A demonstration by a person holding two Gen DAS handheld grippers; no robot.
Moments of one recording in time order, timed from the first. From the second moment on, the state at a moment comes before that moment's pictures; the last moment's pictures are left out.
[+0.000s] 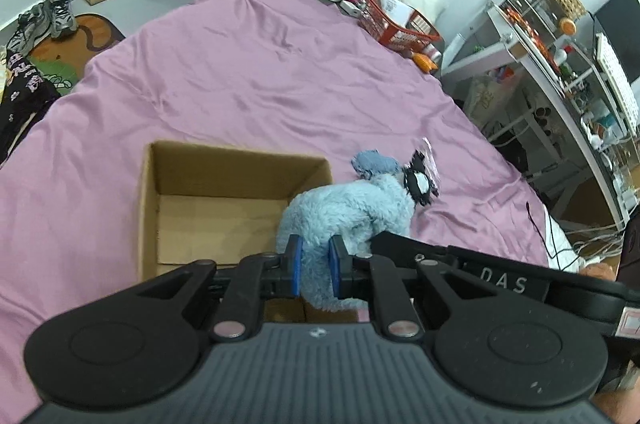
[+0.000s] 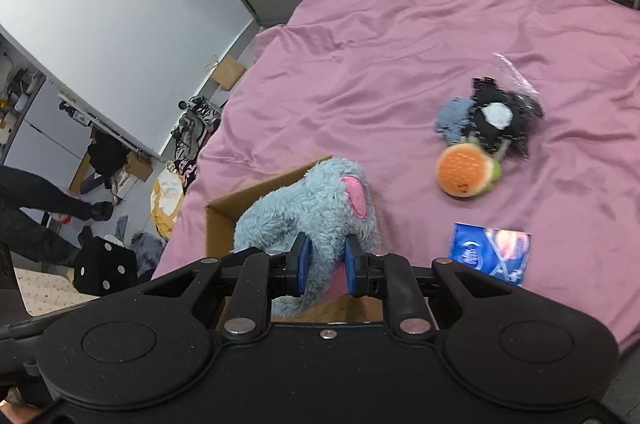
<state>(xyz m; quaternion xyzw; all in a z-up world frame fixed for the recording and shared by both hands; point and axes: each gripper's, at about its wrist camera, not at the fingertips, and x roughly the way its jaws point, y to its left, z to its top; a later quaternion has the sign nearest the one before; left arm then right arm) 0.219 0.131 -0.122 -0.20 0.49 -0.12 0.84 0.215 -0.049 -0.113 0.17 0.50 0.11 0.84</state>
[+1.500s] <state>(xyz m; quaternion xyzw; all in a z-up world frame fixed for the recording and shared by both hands) 0.200 0.065 -0.081 -0.15 0.48 -0.05 0.86 0.162 -0.203 -0.083 0.23 0.47 0.04 0.85</state>
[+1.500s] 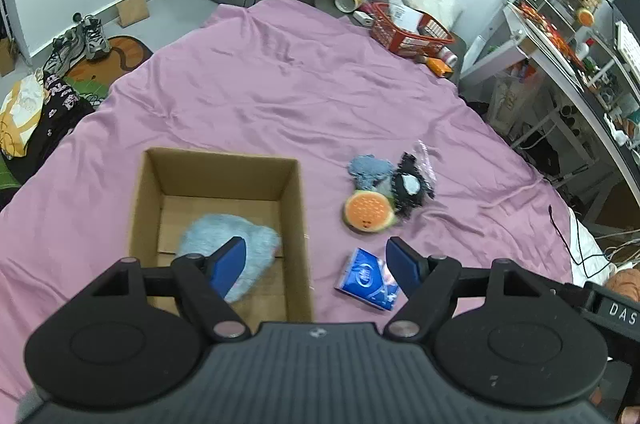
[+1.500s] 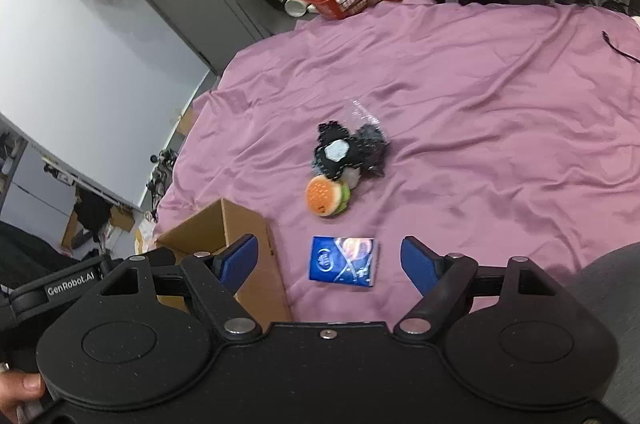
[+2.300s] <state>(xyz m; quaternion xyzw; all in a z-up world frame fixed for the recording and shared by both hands) 0.237 -0.019 -0.093 -0.13 0.46 -0.08 0.87 0.189 -0.269 -0.132 0.27 0.42 0.06 0.86</state>
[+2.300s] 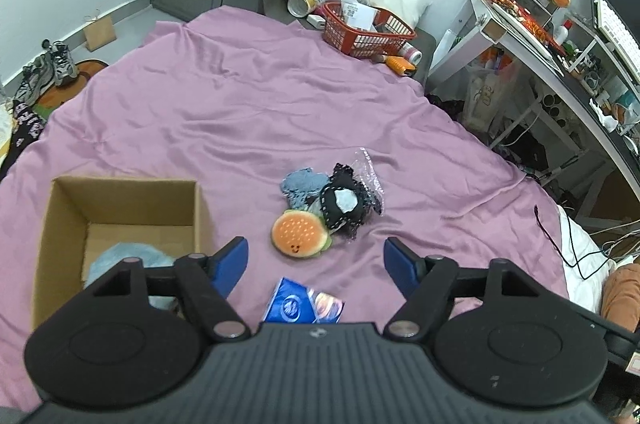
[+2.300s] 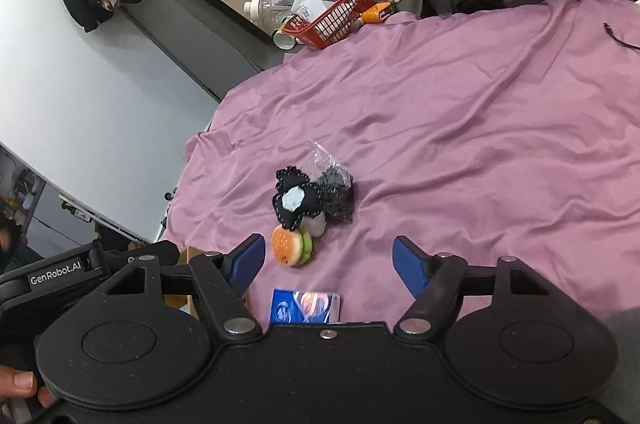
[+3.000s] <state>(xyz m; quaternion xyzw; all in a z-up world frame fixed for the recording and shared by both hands) 0.328 -0.058 -0.175 -0.15 0.51 -0.09 0.84 0.258 -0.279 -0.202 0.32 0.40 0.09 0.85</state>
